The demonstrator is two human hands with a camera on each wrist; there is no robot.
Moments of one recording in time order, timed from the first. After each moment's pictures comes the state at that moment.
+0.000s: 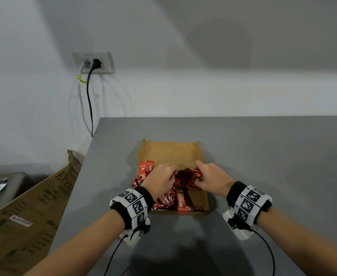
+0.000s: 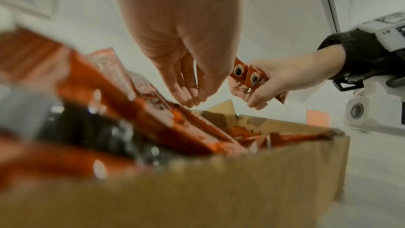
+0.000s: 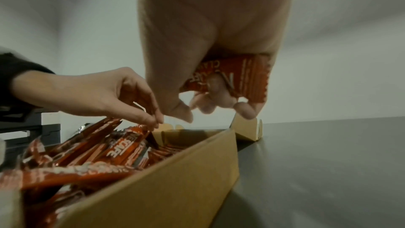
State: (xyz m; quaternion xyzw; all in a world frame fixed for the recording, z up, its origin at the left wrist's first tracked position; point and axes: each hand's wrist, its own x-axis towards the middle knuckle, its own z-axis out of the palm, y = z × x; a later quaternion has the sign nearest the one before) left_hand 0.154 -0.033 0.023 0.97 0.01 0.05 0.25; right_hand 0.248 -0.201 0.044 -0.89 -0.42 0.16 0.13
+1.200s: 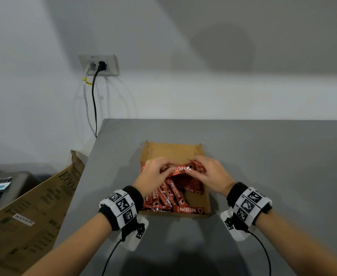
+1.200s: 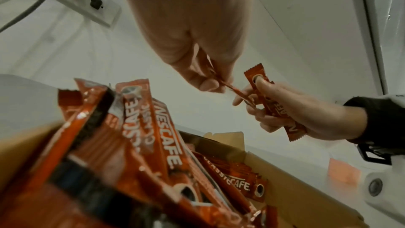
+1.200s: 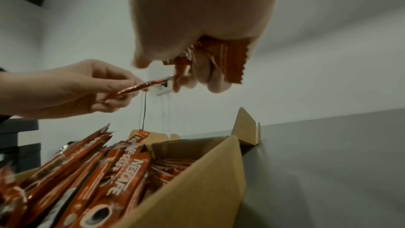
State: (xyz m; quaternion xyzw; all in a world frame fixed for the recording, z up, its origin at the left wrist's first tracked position) left_hand 0.141 -0.015 0.044 0.90 0.03 0.15 0.42; right_hand 0.248 -0.194 0.049 -0.84 -0.44 0.08 0.30
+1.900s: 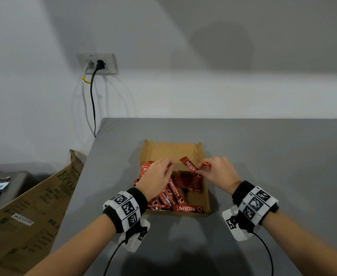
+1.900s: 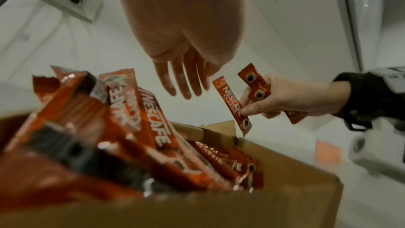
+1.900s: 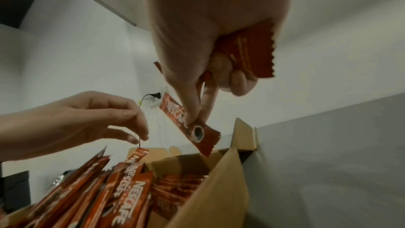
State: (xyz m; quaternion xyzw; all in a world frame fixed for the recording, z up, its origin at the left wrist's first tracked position) left_hand 0.141 -0.025 0.039 0.93 0.05 0.11 0.34; right_hand 0.258 -0.205 0.050 -0.90 -0.37 0.07 0.23
